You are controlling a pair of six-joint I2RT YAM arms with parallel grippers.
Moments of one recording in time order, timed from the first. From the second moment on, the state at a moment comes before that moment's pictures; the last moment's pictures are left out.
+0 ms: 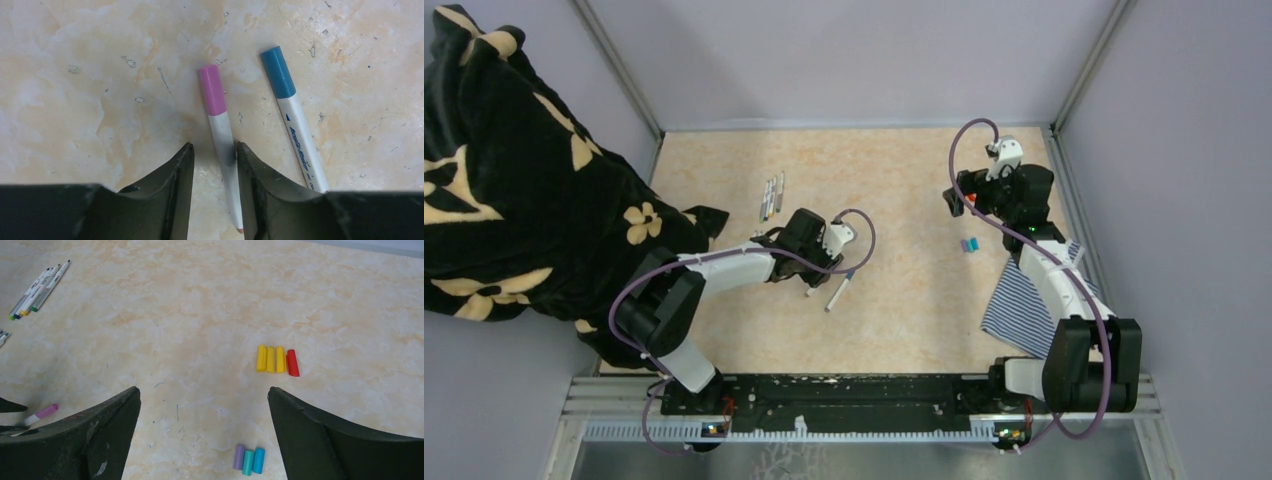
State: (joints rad) left arm -0.67 1.65 0.87 -0.16 0.10 0.27; right arm 0.00 1.26 0.82 0.09 -0.39 -0.01
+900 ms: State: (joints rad) left arm -0.62 1.58 0.83 -0.16 0.08 0.27; right arm 0.02 1.28 0.81 0.16 -0.78 0.08
